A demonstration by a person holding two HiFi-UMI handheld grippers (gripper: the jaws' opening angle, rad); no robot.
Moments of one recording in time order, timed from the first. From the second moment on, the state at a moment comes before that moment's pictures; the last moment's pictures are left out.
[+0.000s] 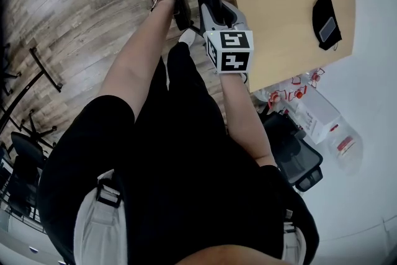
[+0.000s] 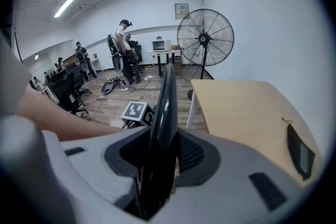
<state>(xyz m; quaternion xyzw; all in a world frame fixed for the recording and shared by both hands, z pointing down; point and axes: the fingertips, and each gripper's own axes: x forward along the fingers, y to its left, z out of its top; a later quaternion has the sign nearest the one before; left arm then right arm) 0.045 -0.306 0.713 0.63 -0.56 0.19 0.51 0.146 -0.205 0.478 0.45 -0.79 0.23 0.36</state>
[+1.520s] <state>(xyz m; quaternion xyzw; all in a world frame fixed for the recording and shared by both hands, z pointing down) -0.064 -0.257 0.756 0.66 -0.51 0.11 0.54 0.104 -0.186 0.493 0.45 -0.78 0.23 0.37</state>
